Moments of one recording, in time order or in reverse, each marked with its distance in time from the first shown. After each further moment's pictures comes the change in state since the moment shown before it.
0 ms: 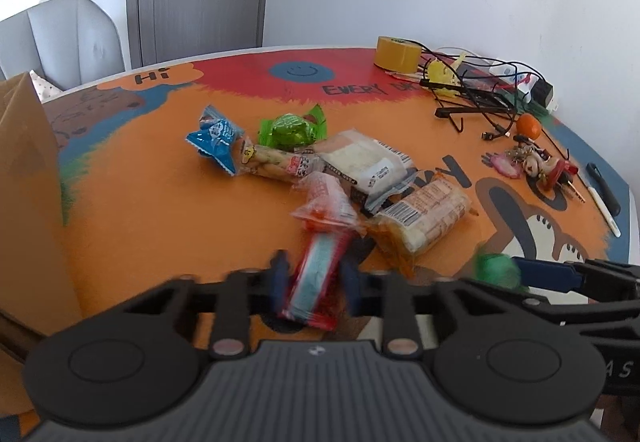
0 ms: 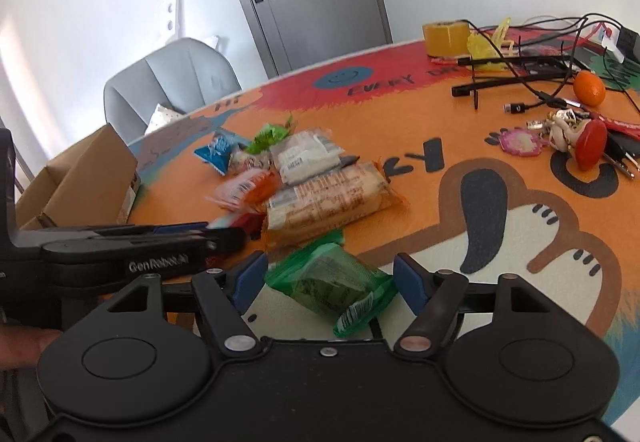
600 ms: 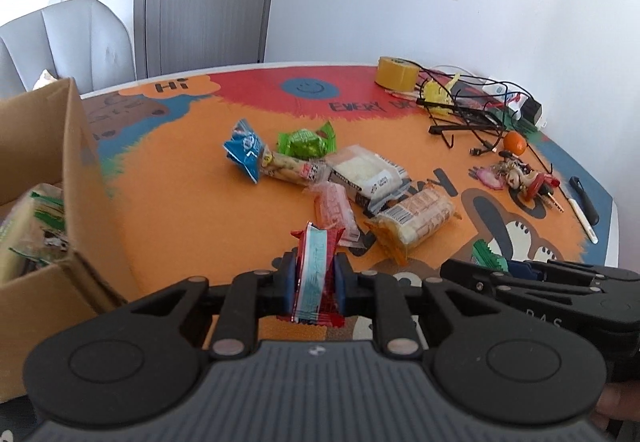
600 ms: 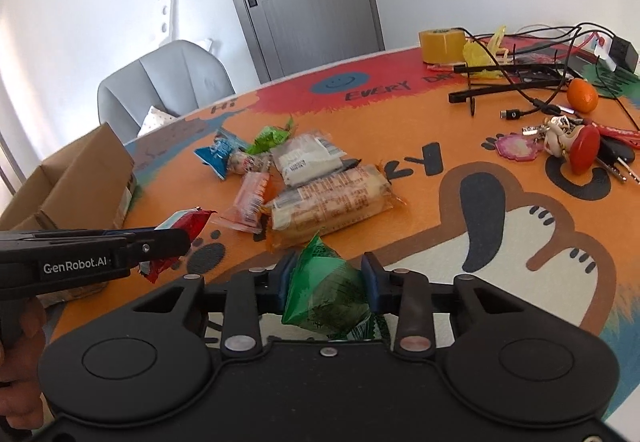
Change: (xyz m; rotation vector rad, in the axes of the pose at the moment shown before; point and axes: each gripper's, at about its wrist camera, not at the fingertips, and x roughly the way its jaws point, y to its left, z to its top) left arm -0.044 0.013 -0.005 -0.026 -0.039 -0.018; right arm -0.006 0.012 -0.002 -0.009 -0.034 -0.031
